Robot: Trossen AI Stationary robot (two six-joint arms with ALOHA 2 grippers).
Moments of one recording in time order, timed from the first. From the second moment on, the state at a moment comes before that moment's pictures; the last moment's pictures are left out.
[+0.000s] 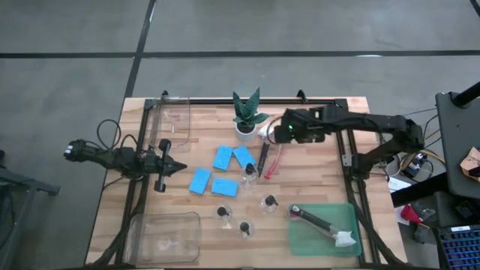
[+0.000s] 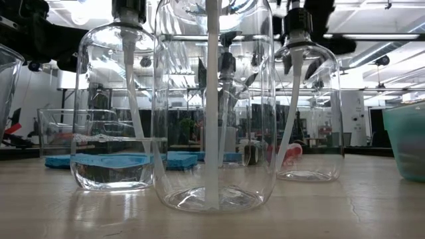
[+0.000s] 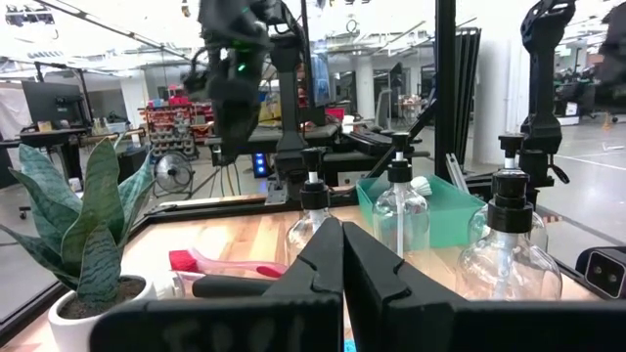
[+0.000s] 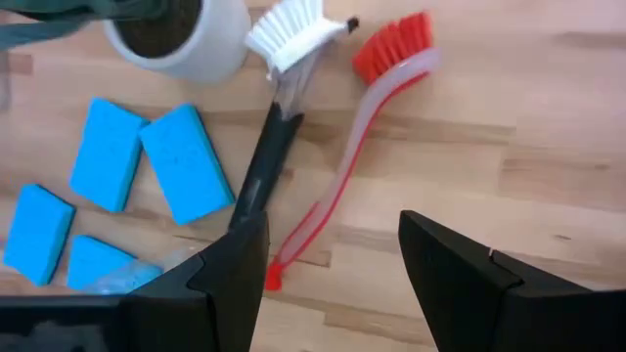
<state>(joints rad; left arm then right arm) -0.27 0.00 0.01 0.11 -0.20 0.10 -0.19 1.42 1.30 -1.12 0.15 1.29</state>
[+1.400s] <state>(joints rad) -0.27 0.00 0.01 0.11 -0.20 0.10 -0.38 1.91 1.21 -0.89 -0.05 0.98</state>
